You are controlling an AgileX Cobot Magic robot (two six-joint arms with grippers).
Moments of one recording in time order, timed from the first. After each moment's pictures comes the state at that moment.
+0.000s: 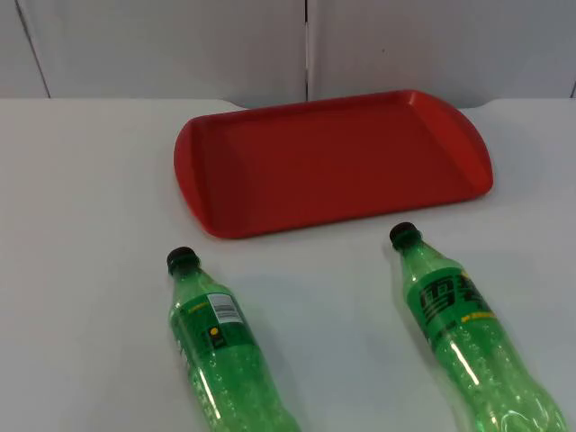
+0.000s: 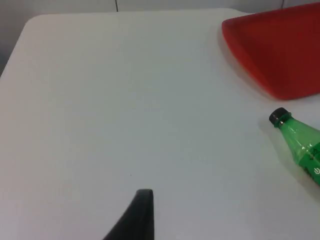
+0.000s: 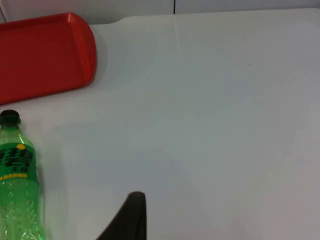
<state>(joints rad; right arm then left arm) -0.03 0.00 -0.52 -0.07 1.08 0.03 0.01 0.00 -0.50 -0.06 1.08 0.04</state>
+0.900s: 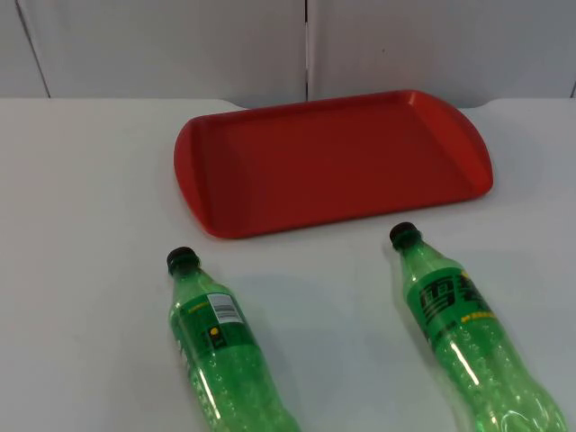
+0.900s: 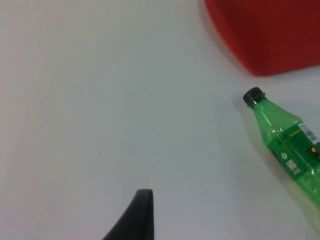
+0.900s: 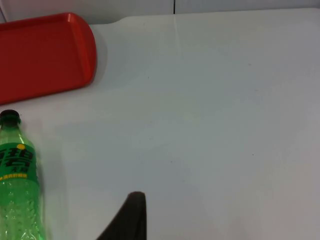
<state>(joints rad) -0.03 0.00 -0.52 -0.07 1.08 0.03 0.01 0.32 -0.63 -0.14 1.09 0.02</state>
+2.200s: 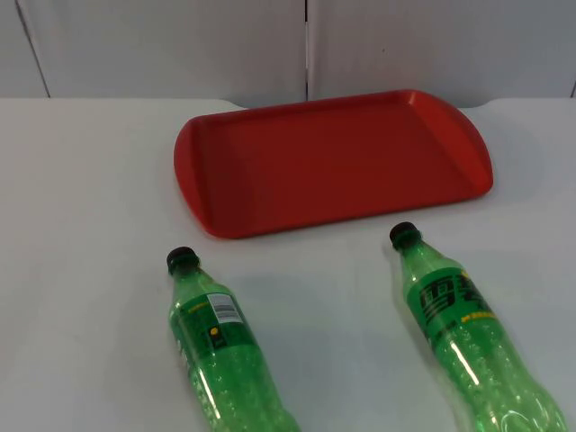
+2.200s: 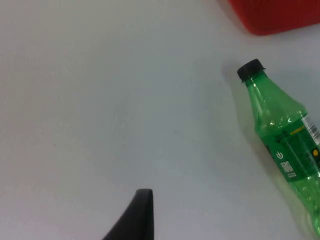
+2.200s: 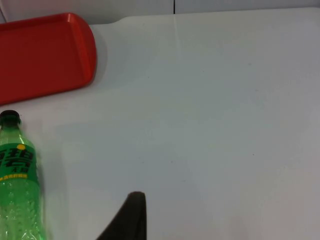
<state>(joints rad) -0.03 0.00 -0.52 -0.07 1.08 0.03 0.01 0.96 -0.76 -0.27 0.91 0.12</state>
